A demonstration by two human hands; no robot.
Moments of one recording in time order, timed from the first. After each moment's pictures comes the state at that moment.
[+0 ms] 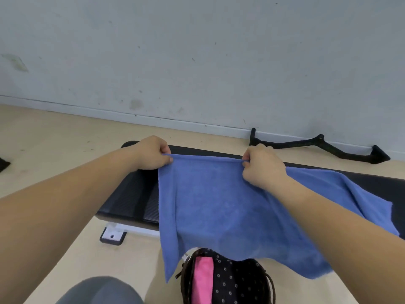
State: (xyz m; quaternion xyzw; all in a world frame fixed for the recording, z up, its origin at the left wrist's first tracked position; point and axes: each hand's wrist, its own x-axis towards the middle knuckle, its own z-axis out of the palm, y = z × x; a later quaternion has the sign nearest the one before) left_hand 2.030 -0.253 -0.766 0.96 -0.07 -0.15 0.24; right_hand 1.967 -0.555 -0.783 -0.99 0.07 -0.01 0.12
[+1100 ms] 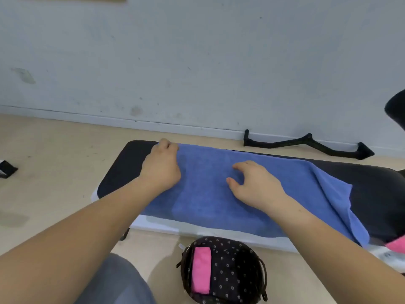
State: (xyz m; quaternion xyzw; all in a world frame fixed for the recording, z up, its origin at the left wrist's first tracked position) left_hand 1.942 -0.294 -0.774 0.99 -0.09 0.05 0.13; right_hand 1.856 -0.537 -0.750 -0.98 0.04 0.04 0.17
